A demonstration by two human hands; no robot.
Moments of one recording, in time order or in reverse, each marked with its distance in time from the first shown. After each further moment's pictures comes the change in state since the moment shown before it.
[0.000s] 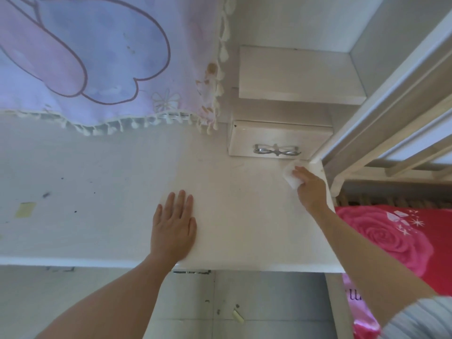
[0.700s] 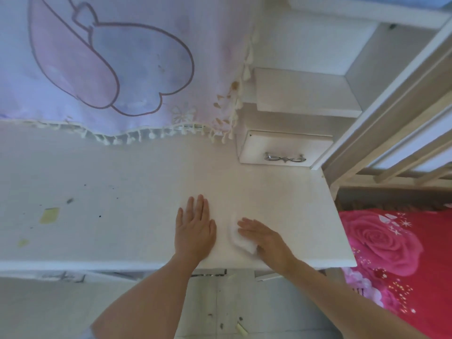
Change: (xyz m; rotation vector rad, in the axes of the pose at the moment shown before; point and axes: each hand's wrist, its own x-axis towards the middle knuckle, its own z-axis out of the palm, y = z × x) left_hand -0.002 -0.004 0.000 -0.149 -0.043 0.047; right_hand -0.133 -0.070 0.052 -0.043 -0.364 -0.653
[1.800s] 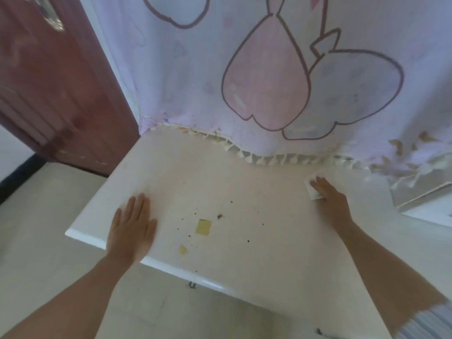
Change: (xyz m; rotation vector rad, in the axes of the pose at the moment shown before) left_hand -0.057 -0.397 -0.092 0.099 0.120 -0.459; right_hand 0.265 -0.055 0.076 -0.110 0.150 0.282
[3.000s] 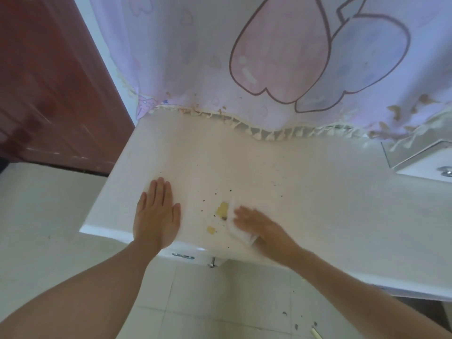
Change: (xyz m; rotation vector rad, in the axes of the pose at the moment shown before) left_hand 0.009 -0.012 0.013 -0.016 0.071 0.212; right_hand -0.124 -0.161 0.086 0.164 -0.283 -0.383
